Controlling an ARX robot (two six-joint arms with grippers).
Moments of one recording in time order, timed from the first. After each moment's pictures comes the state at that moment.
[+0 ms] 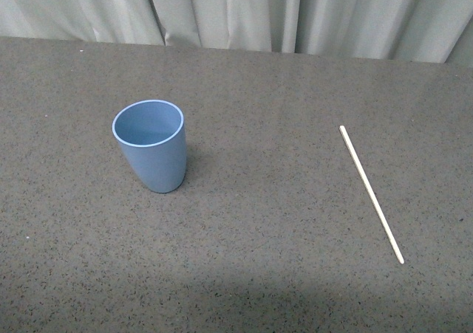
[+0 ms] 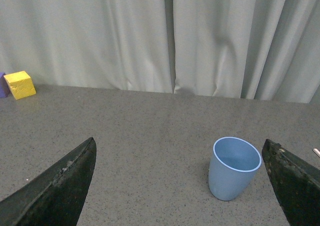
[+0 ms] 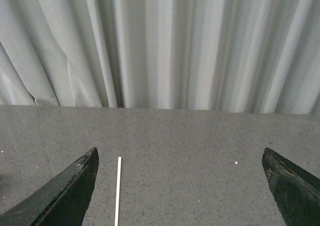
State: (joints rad) left arm 0.00 0.00 0.02 0.00 0.00 0.00; right arm 0.00 0.00 0.01 0.00 0.00 -0.01
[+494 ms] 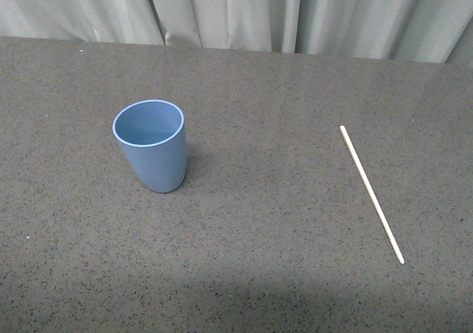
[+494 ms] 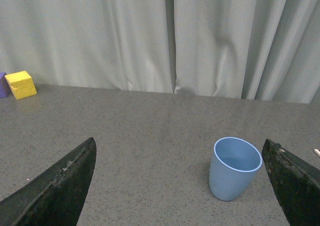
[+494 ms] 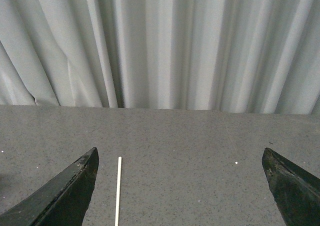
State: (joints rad) left arm 0.00 0.00 0.02 0.00 0.00 0.00; right arm 0.00 0.00 0.01 0.00 0.00 -0.01
